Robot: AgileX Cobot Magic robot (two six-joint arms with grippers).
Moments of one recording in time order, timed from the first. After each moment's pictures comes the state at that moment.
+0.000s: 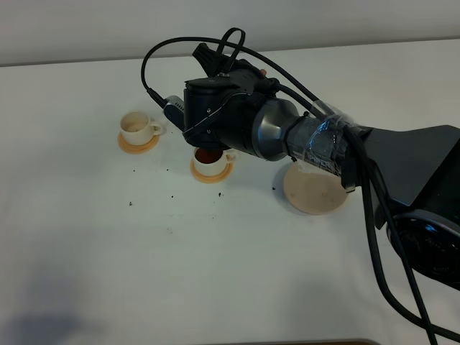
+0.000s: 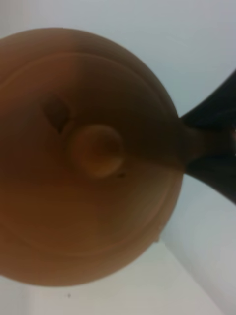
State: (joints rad) left arm 0.06 -0.01 -0.51 -0.08 1.07 0.02; right arm 0.99 2.31 -1.89 -1.06 0.97 -1.02
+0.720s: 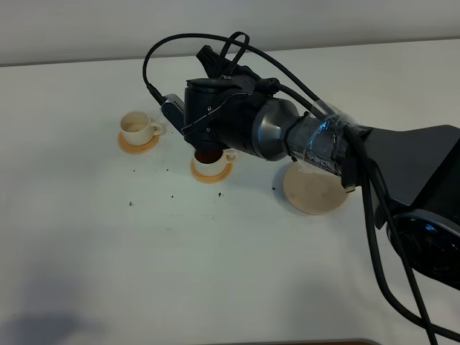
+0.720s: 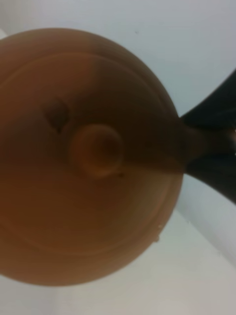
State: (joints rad) left arm 0.06 -0.01 -0.51 -0.08 1.07 0.02; right arm 0.99 2.31 -1.89 -0.99 0.97 -0.94
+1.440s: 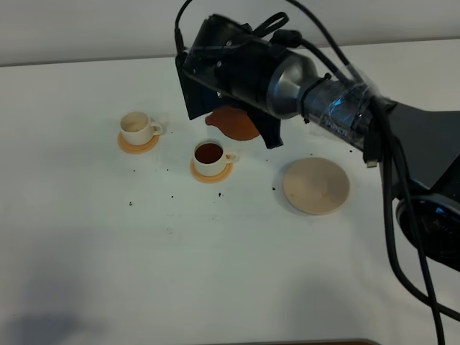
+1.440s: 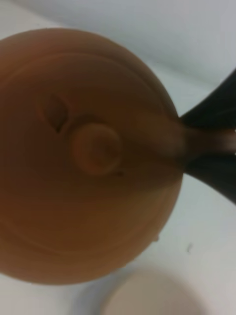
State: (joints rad) left arm 0.06 -0.01 -0.51 -0.08 1.07 0.02; right arm 0.92 2.31 -2.09 -0.58 1.21 -0.85
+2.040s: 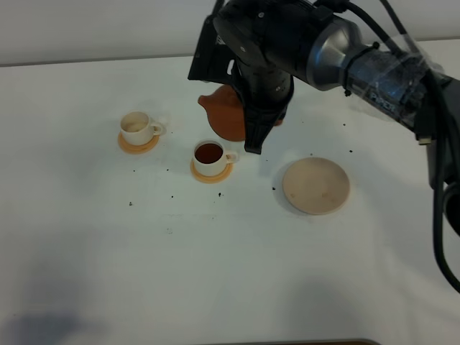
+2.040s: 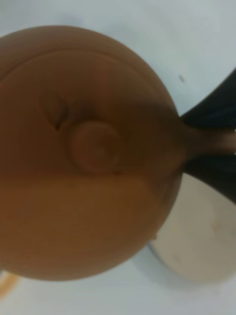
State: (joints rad) left arm 0.06 -0.01 -0.51 -0.08 1.07 0.02; right arm 0.87 2.19 -2.00 -0.29 1.22 -0.55
